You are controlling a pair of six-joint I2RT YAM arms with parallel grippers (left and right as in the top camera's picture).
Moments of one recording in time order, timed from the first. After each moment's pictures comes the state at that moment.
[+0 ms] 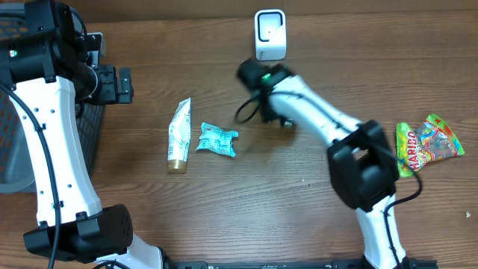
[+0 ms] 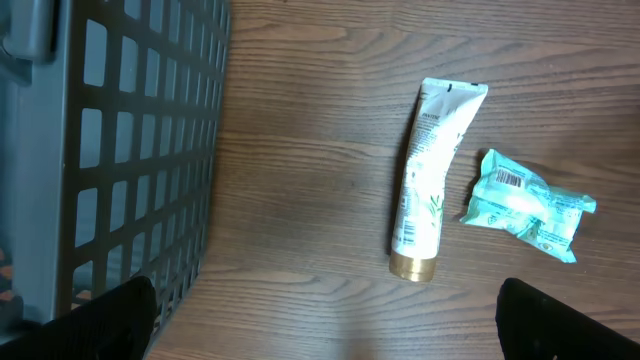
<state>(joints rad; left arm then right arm) 0.21 1.77 2.12 -1.59 -0.01 0.11 0.55 2.24 1.86 -1.13 0.39 0.54</state>
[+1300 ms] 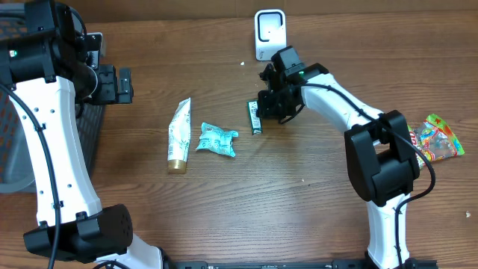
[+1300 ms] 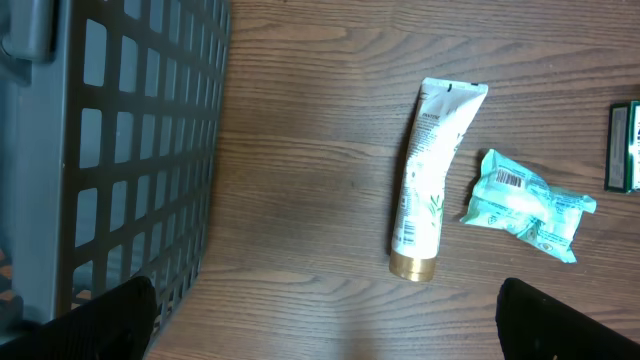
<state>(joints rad) 0.21 1.77 2.12 -1.59 -0.01 0.11 0.42 2.21 1.66 -0.73 -0.44 0.29</state>
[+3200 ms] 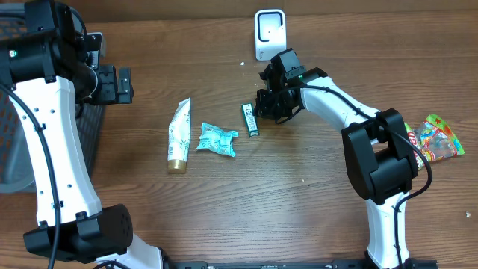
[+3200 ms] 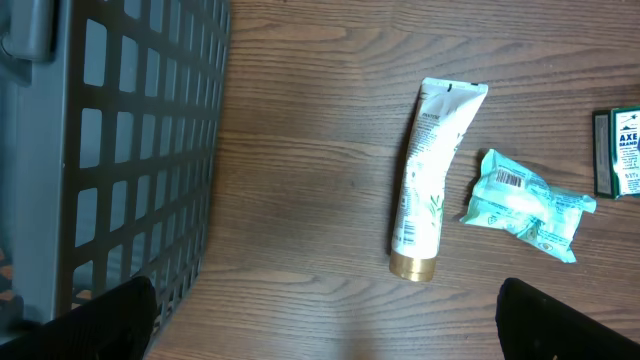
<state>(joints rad) 0.21 1.77 2.12 -1.59 -0.01 0.11 0.42 2.22 1.63 -0.62 -0.50 0.39</state>
